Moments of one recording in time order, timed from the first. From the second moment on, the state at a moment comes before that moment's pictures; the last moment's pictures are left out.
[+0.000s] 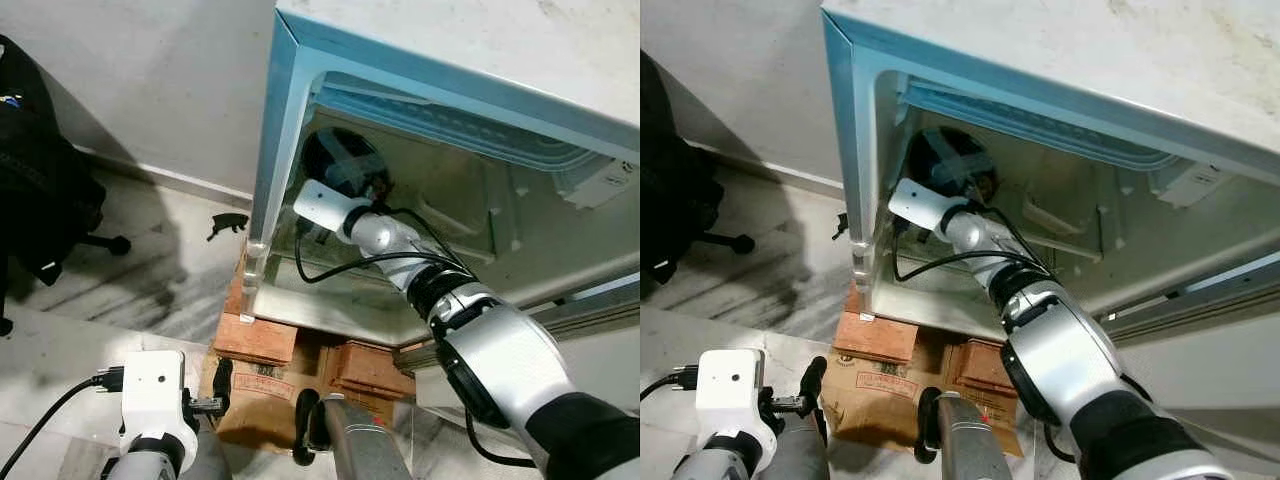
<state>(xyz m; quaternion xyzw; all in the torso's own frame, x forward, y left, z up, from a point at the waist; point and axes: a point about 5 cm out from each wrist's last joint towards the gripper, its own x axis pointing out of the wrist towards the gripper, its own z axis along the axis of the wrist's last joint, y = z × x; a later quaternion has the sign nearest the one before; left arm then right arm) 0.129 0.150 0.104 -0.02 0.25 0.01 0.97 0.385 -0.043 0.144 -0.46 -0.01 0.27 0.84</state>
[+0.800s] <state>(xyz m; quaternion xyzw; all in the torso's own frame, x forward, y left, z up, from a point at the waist) 0.184 0.164 0.096 0.02 0.19 0.01 0.98 0.383 -0.096 0.142 -0.38 -0.04 0.27 0.89</state>
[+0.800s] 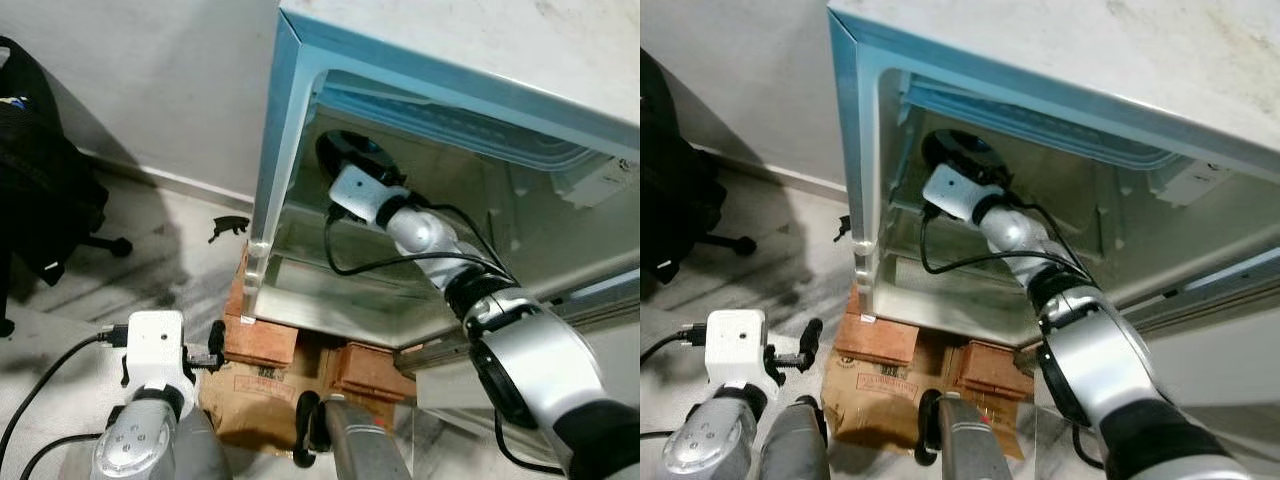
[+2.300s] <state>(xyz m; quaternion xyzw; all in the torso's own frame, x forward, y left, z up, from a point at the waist) 0.249 0.140 0.101 0.11 0.08 -0.09 0.99 0.286 -0.164 0.086 0.00 0.08 0.06 0.99</state>
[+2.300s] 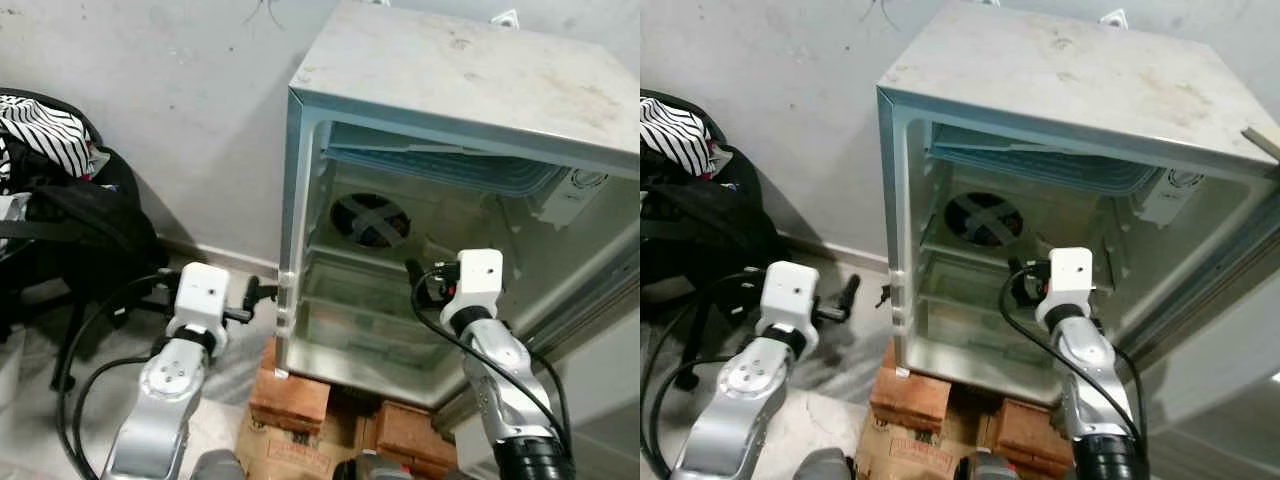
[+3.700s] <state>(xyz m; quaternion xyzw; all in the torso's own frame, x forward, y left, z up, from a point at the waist) 0.257 0.139 0.098 0.10 0.06 -0.08 0.99 0.285 -0.150 0.085 0.02 0.11 0.10 0.99</state>
